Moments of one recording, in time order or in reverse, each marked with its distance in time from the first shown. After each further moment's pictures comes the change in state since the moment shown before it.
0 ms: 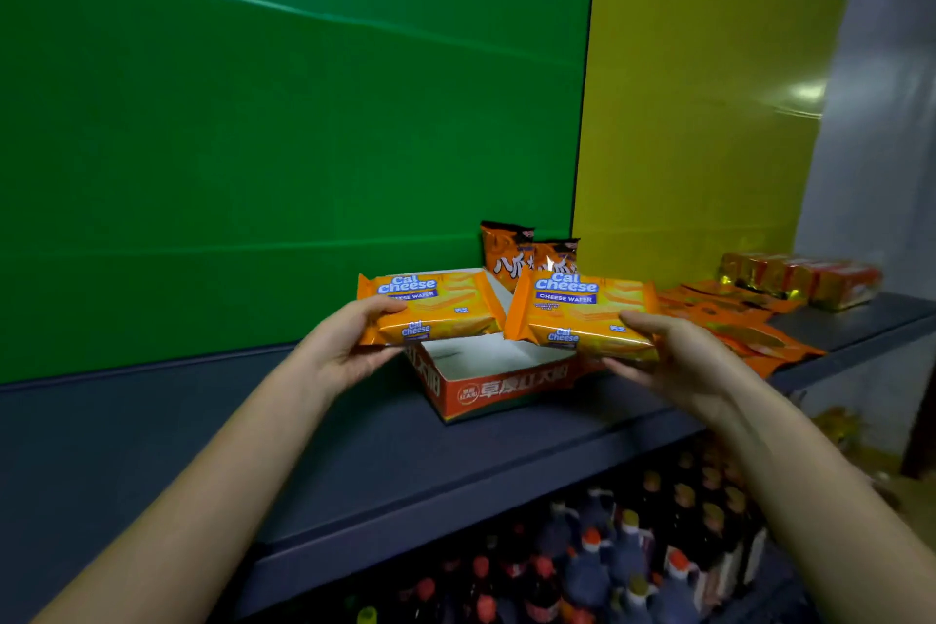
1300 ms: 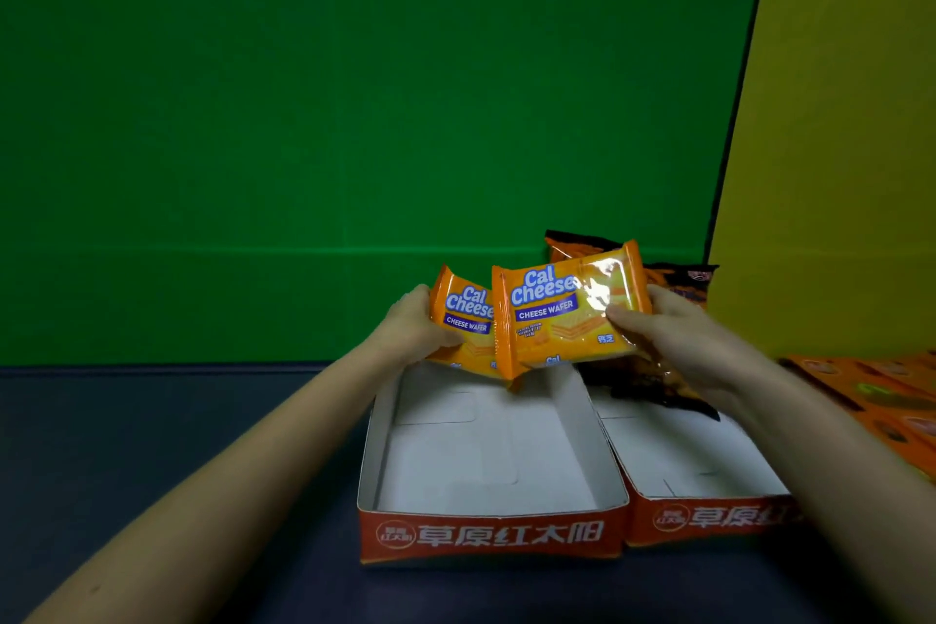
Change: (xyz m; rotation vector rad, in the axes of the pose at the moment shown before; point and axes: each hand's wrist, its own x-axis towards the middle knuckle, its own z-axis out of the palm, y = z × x) left_hand 0.179 -0.011 0.043 1.032 0.408 0.229; right_hand 0.242 -0.014 0.021 -0.498 -0.427 -0.147
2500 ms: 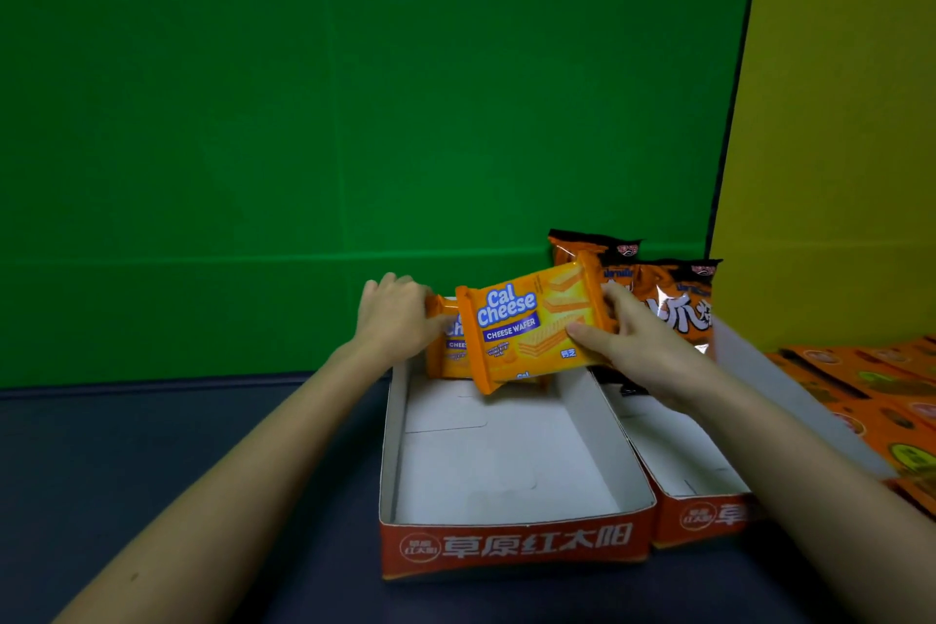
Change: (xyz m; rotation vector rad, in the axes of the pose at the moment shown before) left_hand 0.021 -0.009 -0.019 0.860 0.233 0.295; right_hand 0.012 0.016 0.032 -0.053 -0.091 -0.200
